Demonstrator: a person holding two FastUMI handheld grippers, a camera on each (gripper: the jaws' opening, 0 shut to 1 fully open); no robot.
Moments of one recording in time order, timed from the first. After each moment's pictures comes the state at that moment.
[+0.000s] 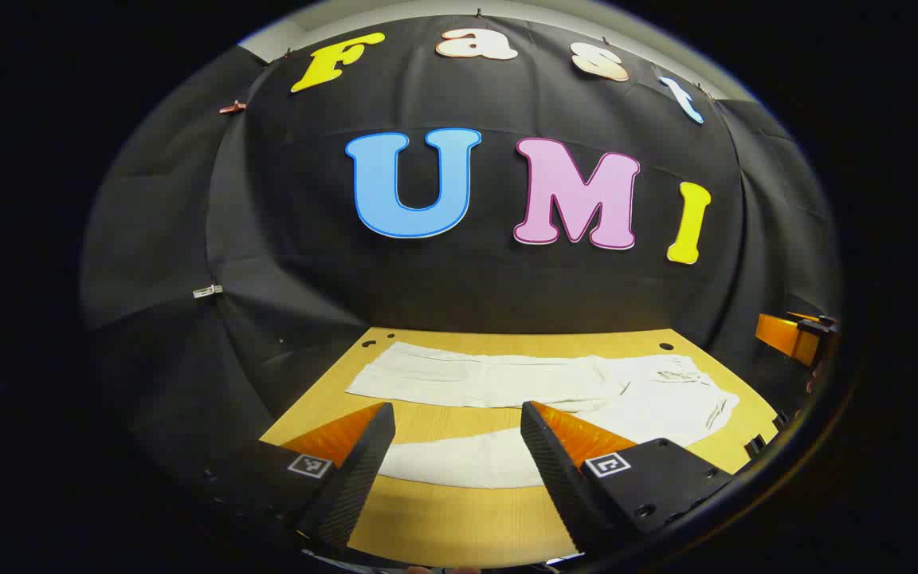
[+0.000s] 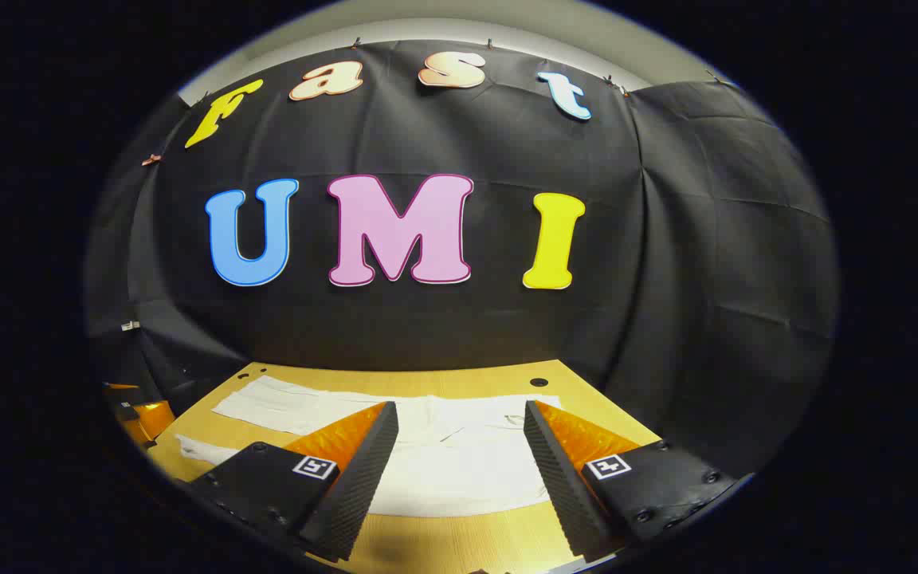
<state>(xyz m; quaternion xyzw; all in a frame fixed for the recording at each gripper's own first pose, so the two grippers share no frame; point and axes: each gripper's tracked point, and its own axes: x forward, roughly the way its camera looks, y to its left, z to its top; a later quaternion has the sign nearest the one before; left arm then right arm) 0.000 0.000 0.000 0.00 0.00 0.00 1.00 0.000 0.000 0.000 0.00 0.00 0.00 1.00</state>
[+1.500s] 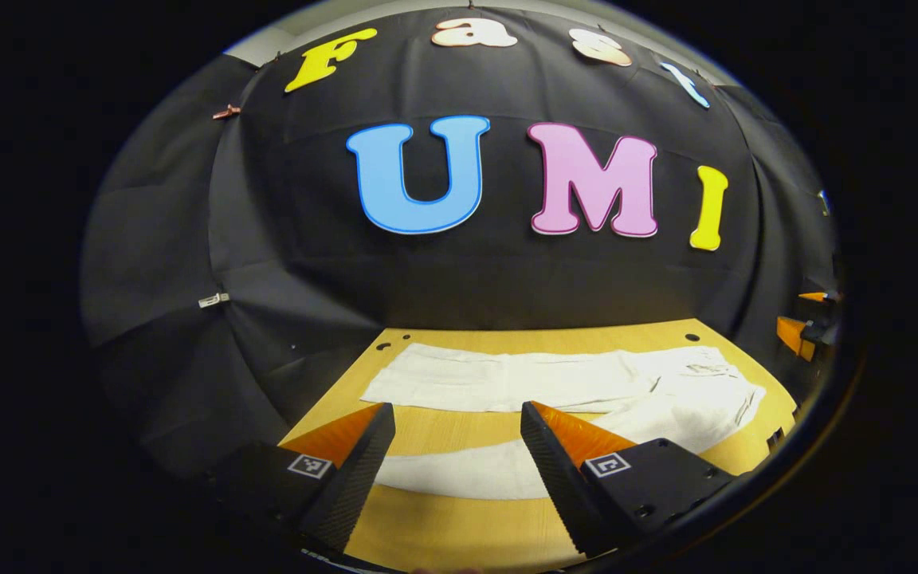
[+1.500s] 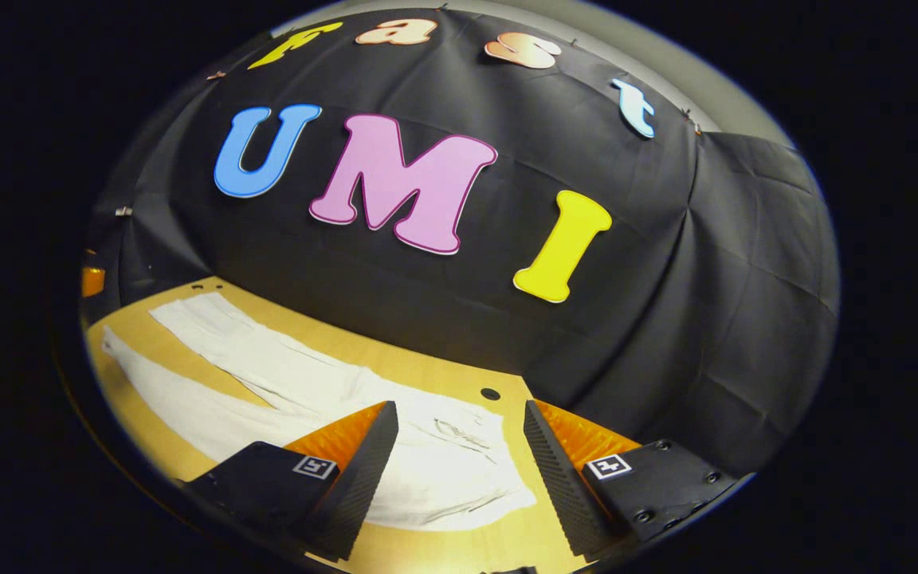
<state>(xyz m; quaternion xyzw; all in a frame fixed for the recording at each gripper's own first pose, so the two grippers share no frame) 0.041 0.027 -0.008 0.02 0.02 0.04 1.00 0.102 -0.099 -0.024 -0.20 0.02 0.00 0.98</state>
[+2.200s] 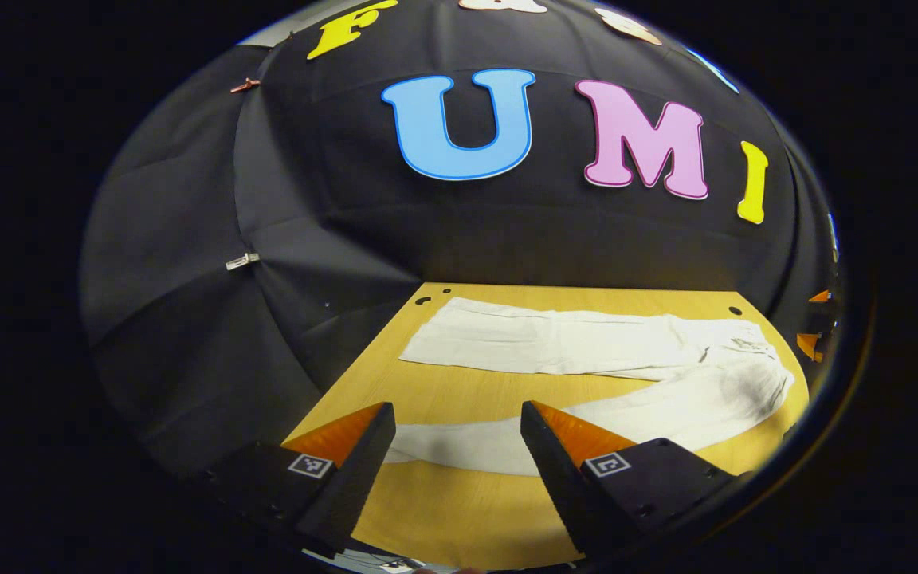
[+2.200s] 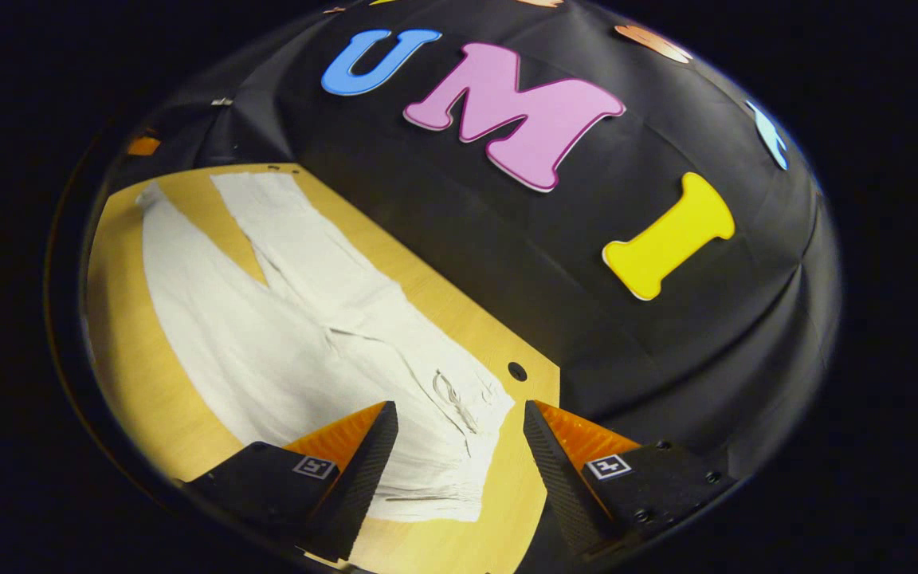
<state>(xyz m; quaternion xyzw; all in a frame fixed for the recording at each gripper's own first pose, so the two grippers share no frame) 0.056 0.078 -0.050 0.01 0.10 0.10 0.99 0.179 -0.153 -0.121 -0.39 0.14 0.16 0.90</state>
